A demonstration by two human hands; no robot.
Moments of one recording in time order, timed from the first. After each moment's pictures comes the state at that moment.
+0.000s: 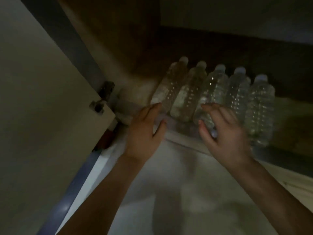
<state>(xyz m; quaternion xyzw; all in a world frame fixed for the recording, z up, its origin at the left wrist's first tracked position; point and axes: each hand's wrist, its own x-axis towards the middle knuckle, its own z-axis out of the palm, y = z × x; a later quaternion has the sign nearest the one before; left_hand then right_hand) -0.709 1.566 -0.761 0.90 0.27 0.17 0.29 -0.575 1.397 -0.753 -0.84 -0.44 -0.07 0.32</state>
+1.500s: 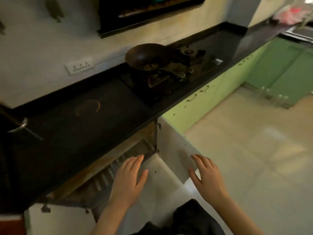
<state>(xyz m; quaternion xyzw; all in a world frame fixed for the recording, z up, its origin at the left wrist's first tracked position) -0.825 1.357 0.037 0.94 -0.23 -0.06 0.25 -0.914 1.098 0.036 -0.98 0.12 -0.05 0.17</state>
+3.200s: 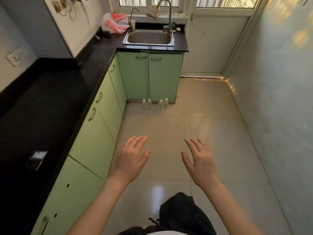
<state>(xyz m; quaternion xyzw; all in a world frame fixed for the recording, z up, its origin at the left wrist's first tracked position) -0.528 0.361 0.059 0.75 -0.63 -0.10 0.21 -0.765 0.273 0.052 -0.84 0.50 -0.19 0.13</state>
